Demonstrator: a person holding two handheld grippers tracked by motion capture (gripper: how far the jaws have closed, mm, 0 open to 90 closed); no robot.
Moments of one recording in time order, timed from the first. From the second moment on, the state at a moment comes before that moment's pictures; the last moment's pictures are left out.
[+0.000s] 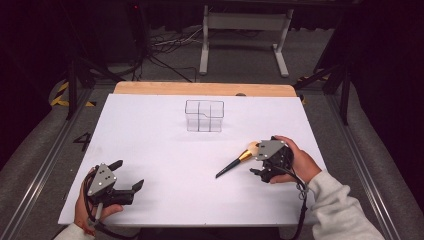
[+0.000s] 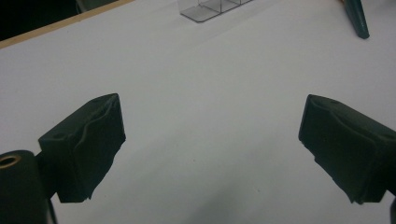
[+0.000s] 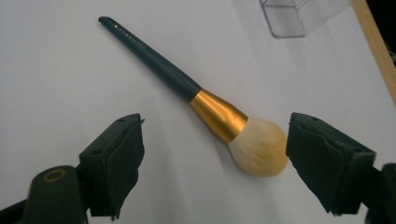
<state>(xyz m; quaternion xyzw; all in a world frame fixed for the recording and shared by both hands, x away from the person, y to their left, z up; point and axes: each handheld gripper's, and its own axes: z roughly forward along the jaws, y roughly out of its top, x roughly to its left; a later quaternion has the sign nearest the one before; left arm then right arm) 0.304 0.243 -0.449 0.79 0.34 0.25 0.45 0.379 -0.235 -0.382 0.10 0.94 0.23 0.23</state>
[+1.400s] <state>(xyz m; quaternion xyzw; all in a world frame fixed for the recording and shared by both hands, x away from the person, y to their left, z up) 0.305 0.245 -0.454 0.80 0.33 0.22 0.45 0.455 -0.169 -0.417 -0.07 1.00 -0.03 0.06</state>
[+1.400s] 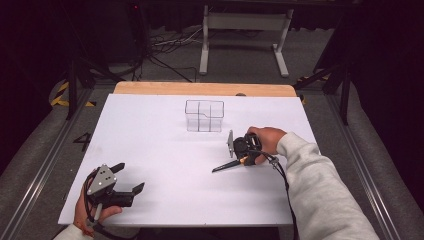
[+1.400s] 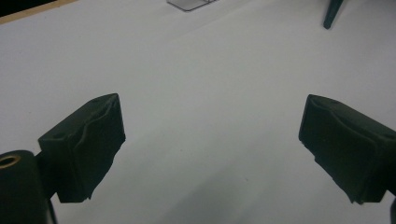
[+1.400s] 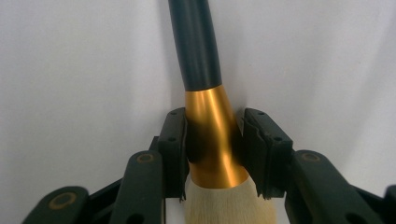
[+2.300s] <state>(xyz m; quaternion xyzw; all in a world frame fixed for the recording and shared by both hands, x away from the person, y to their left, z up) 0.302 0.231 -0.453 0.81 0.31 0.24 0.43 0.431 -0.188 -0.381 0.15 0.97 0.19 0.09</state>
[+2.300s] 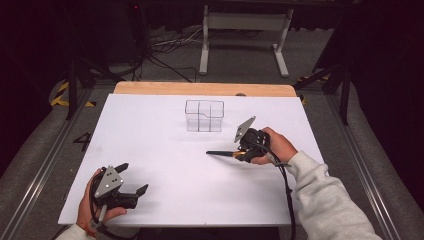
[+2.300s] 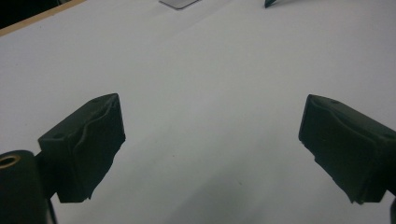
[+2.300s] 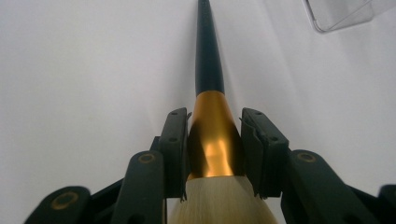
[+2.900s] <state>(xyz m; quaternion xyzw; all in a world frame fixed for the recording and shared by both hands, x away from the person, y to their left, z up) 0.307 0.199 -0.444 0.83 0.27 0.26 0.41 0.425 -0.187 -0.377 0.20 0.95 0.23 0.09</state>
